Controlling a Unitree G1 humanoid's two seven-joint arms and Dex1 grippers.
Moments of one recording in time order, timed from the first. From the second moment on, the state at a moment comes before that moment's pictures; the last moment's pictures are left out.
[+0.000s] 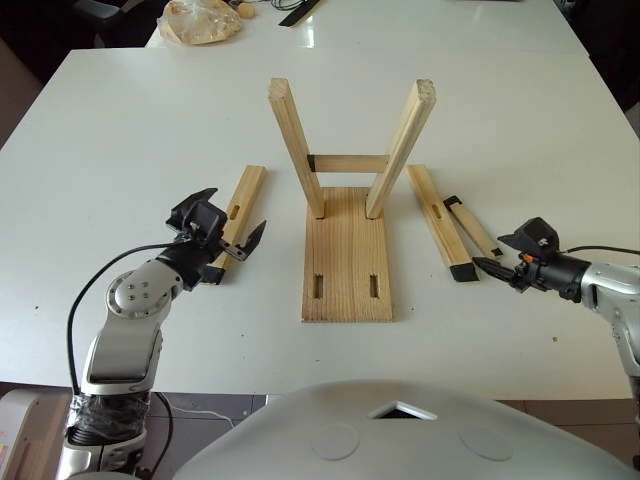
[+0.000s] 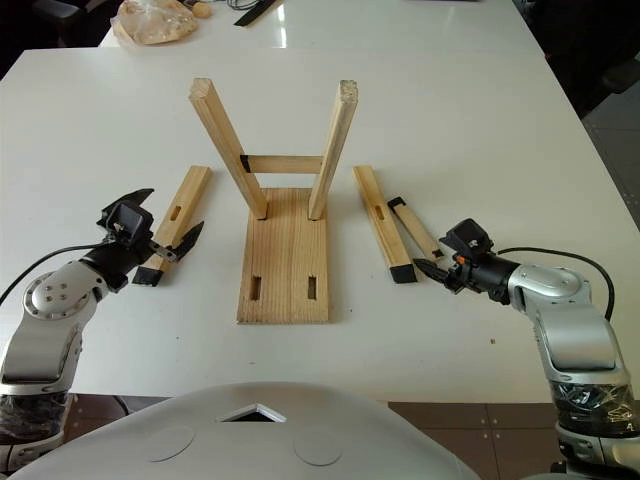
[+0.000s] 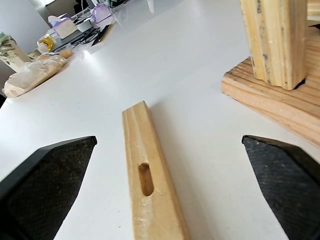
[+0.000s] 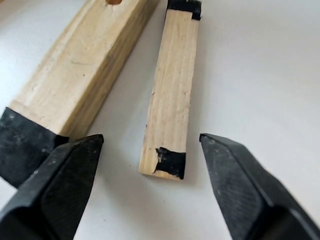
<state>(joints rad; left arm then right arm) 0.27 0.53 0.06 -0.39 -0.08 0.28 -0.50 0.23 -0.75 -0.12 -0.31 0.19 0.68 0.79</state>
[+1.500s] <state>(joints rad) -0.25 0.70 0.17 -0.77 -1.41 0.65 -0.49 -0.38 -0.76 -0.24 -0.47 1.40 0.95 0.94</state>
